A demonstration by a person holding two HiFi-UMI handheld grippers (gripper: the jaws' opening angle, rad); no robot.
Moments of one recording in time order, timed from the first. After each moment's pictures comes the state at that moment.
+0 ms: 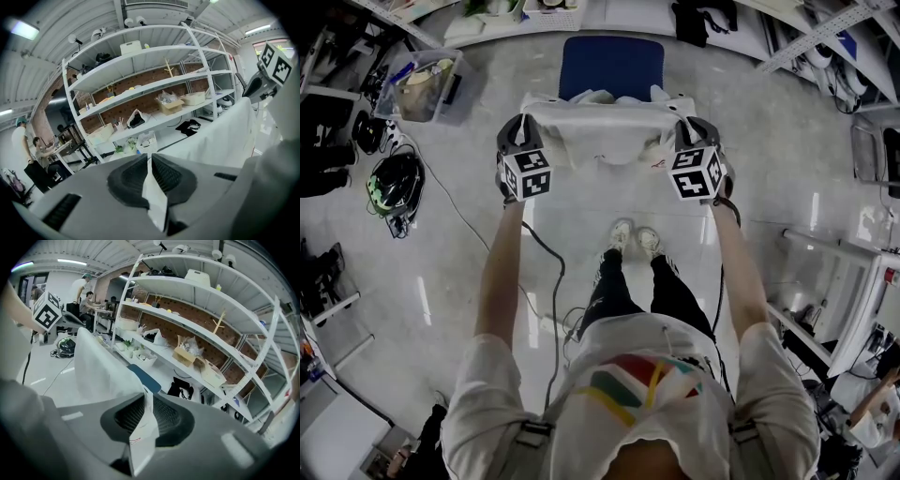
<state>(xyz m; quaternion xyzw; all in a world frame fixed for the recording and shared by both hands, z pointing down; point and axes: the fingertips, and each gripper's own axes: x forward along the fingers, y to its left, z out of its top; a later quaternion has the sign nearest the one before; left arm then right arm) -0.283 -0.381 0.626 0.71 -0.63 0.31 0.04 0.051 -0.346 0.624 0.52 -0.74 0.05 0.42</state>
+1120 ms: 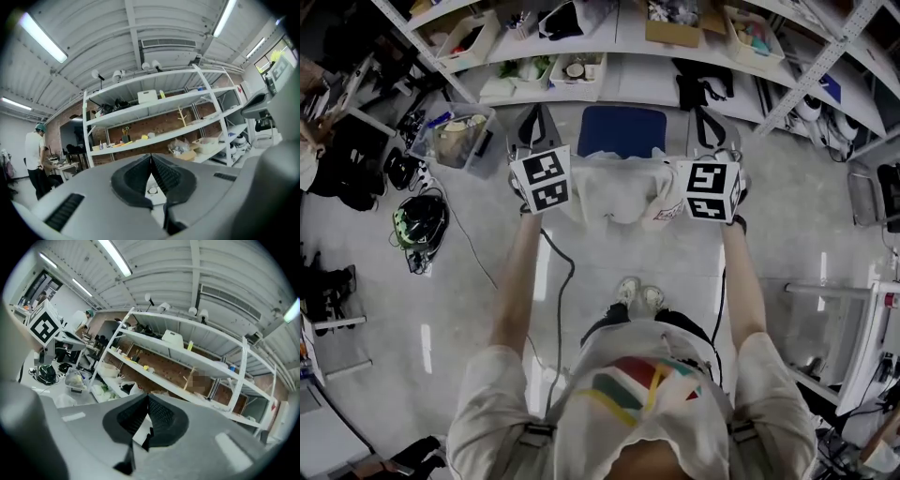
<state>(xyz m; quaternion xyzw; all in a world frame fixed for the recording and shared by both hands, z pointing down) -0.225 -0.393 0.367 0.72 -0.68 0.12 -0.07 0.051 -0.366 0.359 0.60 -0.76 -0.14 0.21</state>
